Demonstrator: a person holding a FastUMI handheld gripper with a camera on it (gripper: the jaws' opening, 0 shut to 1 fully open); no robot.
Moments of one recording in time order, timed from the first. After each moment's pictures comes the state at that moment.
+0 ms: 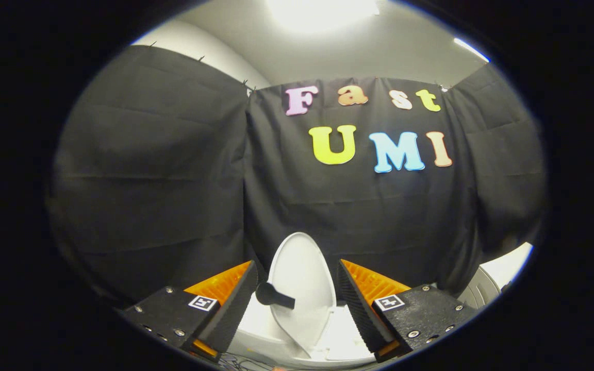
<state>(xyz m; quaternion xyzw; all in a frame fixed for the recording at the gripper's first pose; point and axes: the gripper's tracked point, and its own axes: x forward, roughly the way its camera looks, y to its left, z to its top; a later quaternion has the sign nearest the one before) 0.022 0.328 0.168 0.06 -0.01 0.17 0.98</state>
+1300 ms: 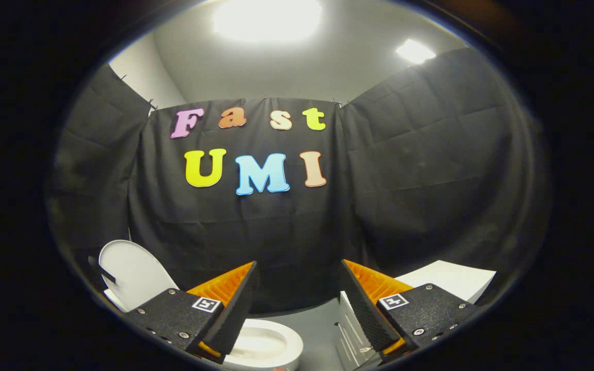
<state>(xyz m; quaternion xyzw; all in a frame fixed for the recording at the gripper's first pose) 0.014 -0.103 0.135 0.04 -0.04 -0.08 1.00</state>
